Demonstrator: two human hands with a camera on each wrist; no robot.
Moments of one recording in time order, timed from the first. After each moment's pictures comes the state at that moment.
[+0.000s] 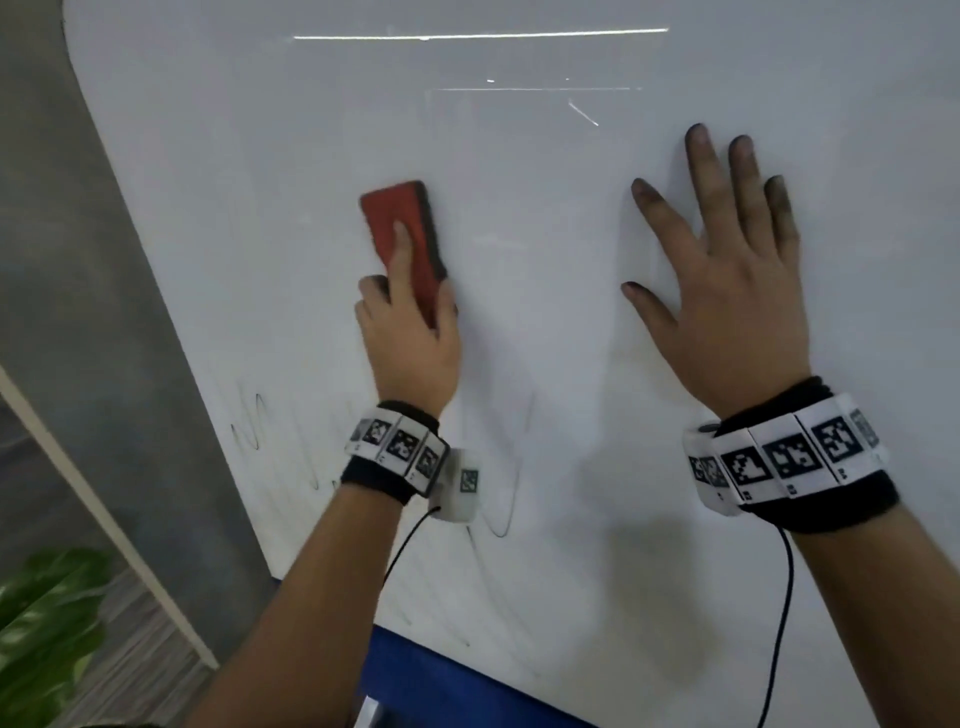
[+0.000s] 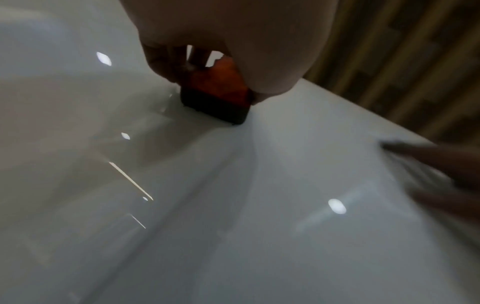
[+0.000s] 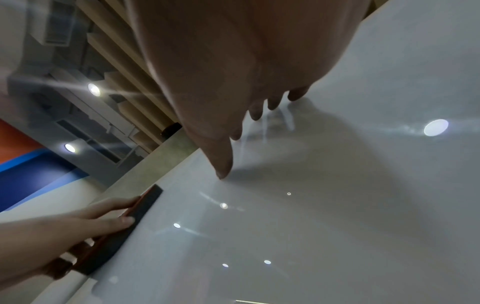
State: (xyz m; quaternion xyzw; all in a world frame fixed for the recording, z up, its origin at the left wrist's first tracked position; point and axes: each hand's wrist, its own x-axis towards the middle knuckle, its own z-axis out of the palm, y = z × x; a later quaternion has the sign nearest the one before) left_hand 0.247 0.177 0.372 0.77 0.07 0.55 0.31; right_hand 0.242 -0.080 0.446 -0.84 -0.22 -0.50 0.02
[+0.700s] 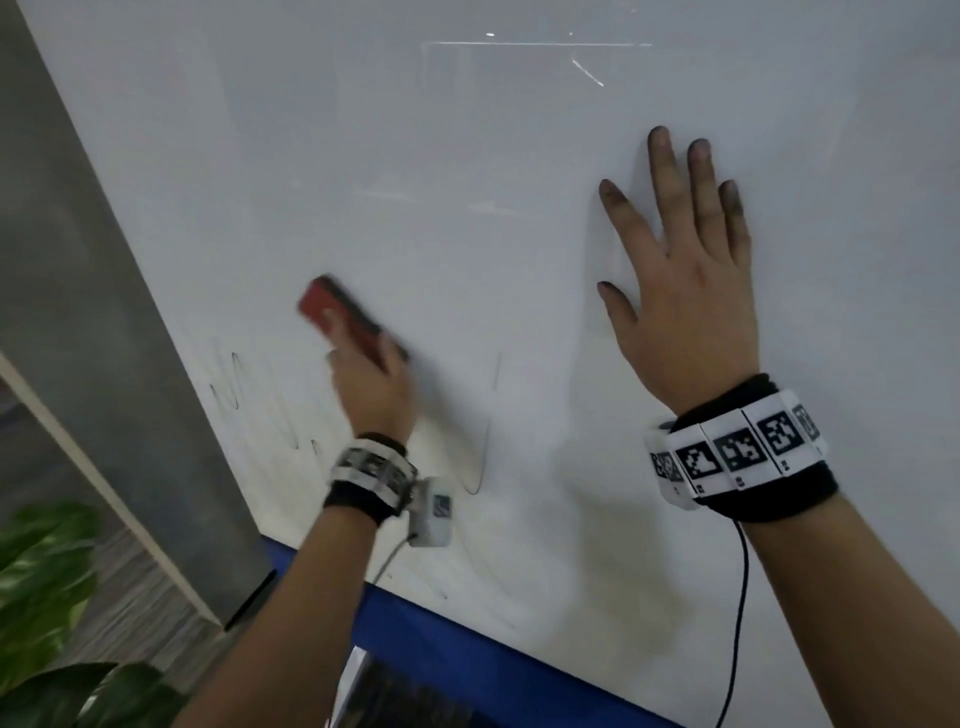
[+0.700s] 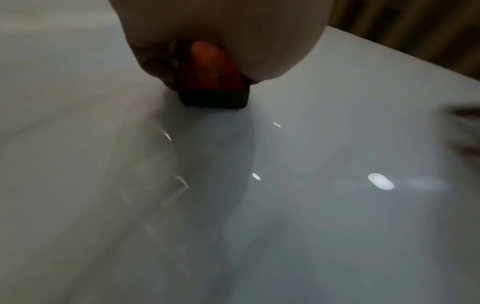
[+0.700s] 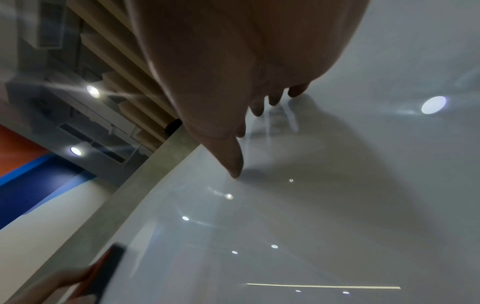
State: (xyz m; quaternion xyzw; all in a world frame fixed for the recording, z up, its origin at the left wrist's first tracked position) left_hand 0.233 0.170 0.283 0.74 0.25 0.42 0.47; right_hand 0.228 -0.089 0.418 -0.85 -0.22 -0.48 0.02
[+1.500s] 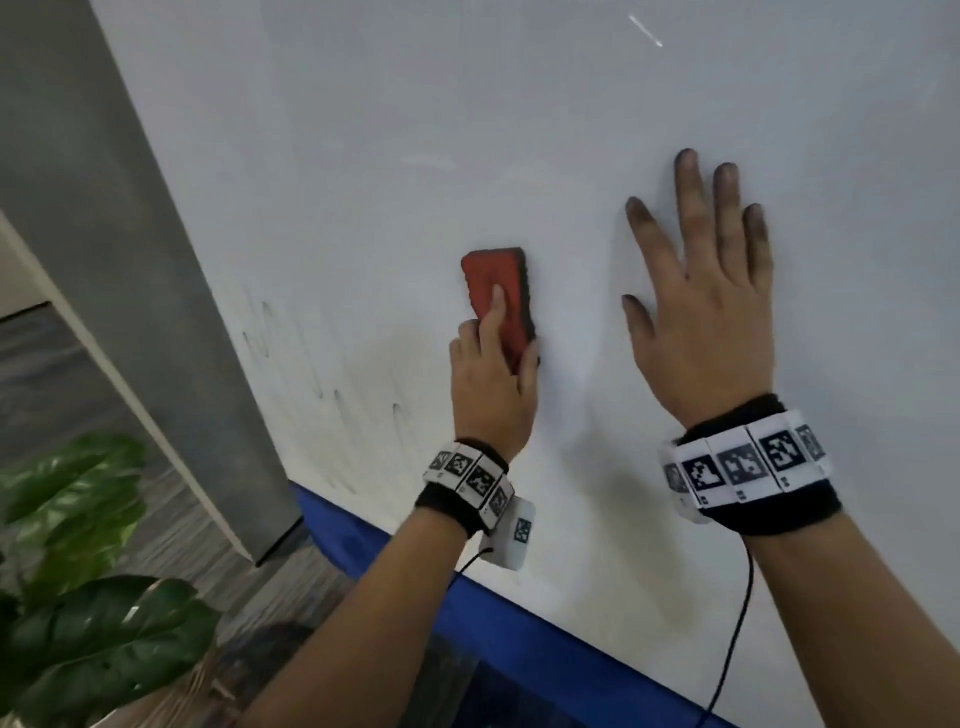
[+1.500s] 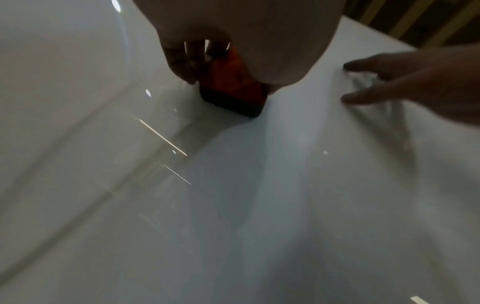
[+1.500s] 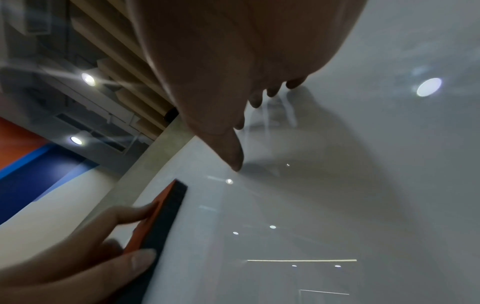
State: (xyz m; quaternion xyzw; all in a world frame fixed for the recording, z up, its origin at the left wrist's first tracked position) left_hand 0.213 0.066 0.253 0.80 0.06 0.46 0.37; right_hand 0.219 -0.103 0.377 -0.87 -0.23 -0.44 0.02
